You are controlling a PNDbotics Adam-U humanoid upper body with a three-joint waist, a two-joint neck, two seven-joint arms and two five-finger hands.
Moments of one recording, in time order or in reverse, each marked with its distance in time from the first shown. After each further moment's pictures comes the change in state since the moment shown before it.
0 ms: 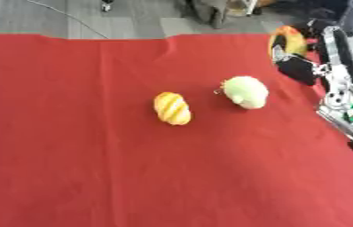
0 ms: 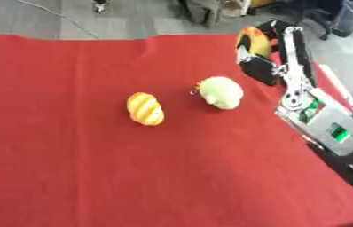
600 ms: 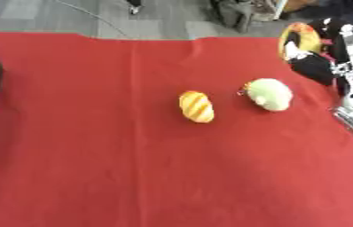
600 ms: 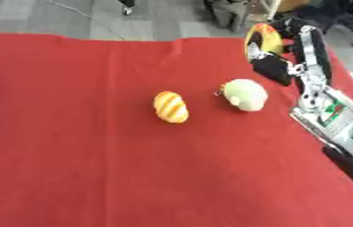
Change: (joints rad) left arm -0.025 0.019 -0.005 0.000 -0.005 -0.002 0.020; right arm -0.135 0.071 0.171 -0.001 -0.102 -0.013 -0.013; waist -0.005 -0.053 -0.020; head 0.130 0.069
